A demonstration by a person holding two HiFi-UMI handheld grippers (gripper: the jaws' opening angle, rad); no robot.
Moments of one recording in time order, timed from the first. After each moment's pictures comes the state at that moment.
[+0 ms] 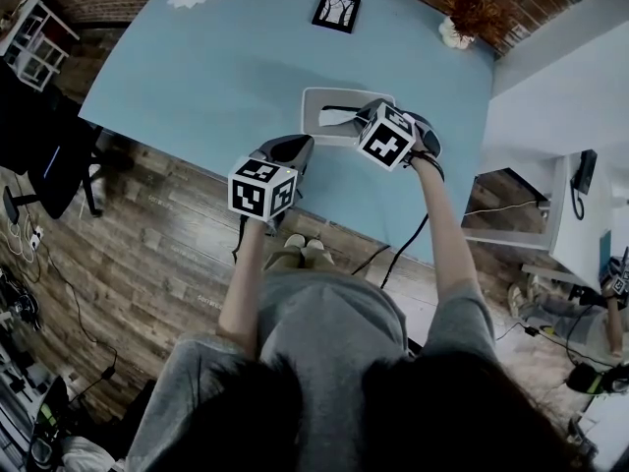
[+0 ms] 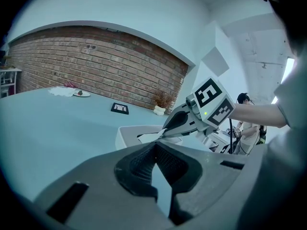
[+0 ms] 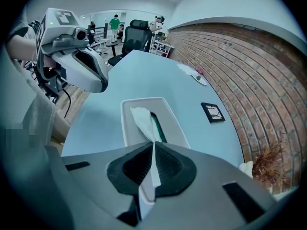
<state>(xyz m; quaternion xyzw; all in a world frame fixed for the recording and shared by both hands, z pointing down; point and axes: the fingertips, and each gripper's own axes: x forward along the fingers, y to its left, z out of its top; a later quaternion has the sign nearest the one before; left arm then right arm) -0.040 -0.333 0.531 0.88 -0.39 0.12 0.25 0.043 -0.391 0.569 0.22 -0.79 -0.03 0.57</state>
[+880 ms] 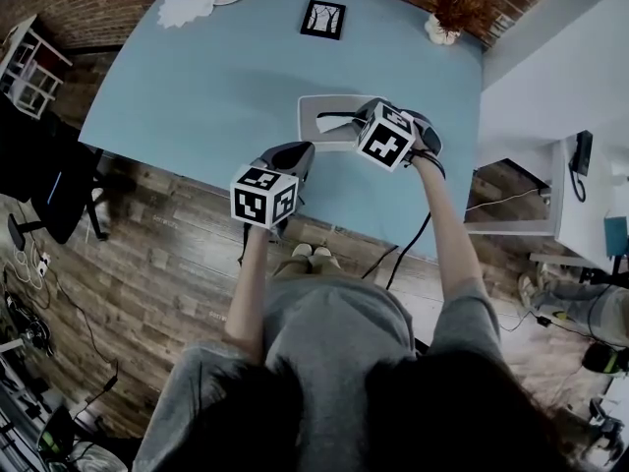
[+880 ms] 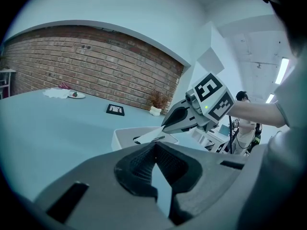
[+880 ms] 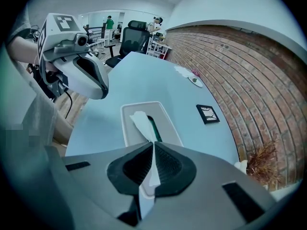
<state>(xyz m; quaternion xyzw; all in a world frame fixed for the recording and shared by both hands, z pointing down) -0.036 -0.332 0.525 0.89 -0.37 0.12 0.24 0.043 -0.390 0.549 0.23 -0.79 -0.03 0.57</state>
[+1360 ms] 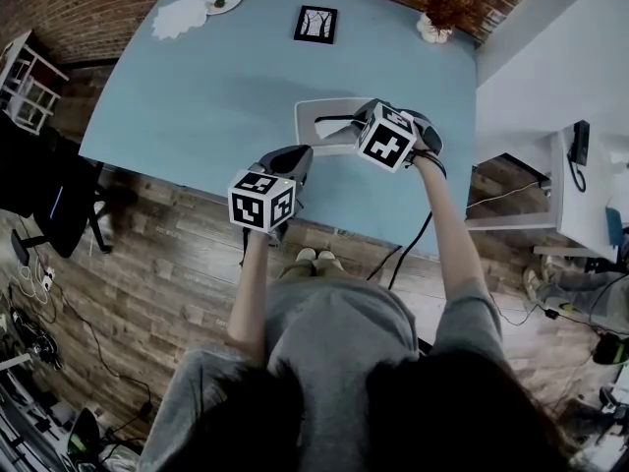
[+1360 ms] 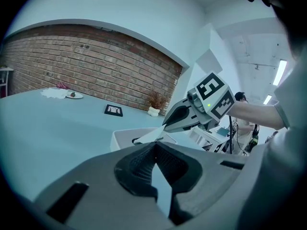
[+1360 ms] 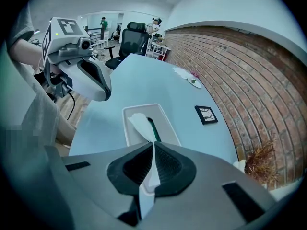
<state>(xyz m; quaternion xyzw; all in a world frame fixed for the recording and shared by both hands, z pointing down) -0.037 -0.334 0.519 0.90 -0.36 0.11 0.24 0.045 -0.388 0.536 0.24 -0.79 -0.03 0.56</state>
